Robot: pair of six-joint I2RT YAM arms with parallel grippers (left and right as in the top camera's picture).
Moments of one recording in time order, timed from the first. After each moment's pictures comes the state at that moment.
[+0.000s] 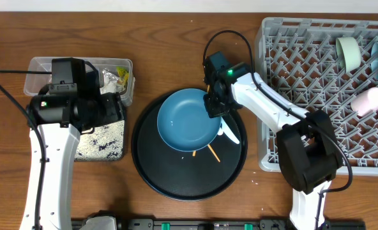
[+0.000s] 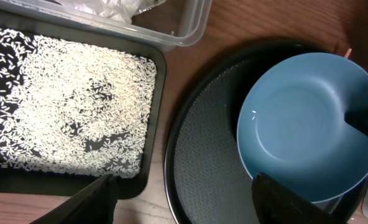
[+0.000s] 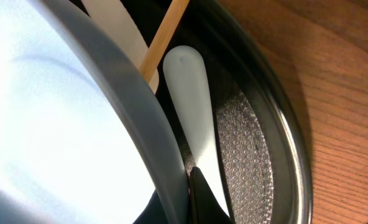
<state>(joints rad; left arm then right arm) 0.07 1.32 1.26 -1.14 0.17 -0.20 0.52 2.06 1.54 -0.93 -0.09 0.24</state>
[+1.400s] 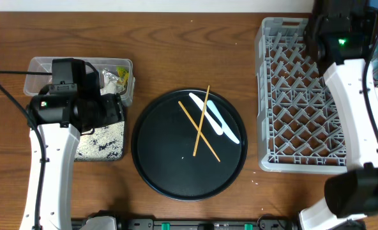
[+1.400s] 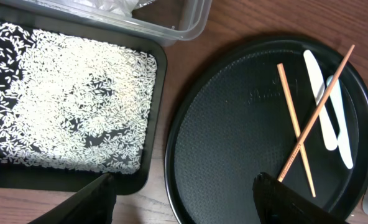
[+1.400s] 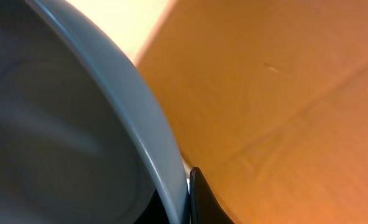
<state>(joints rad) 0.07 1.32 1.26 -1.15 0.17 -0.20 0.09 1.77 1.76 -0.55 1.17 -0.10</state>
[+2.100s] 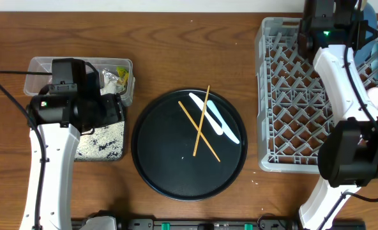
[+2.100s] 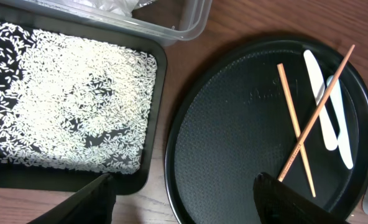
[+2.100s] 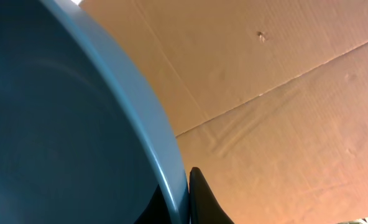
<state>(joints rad) 0.07 1.32 1.26 -1.15 0.17 -0.20 0.04 1.99 1.76 -0.54 1.34 -0.14</state>
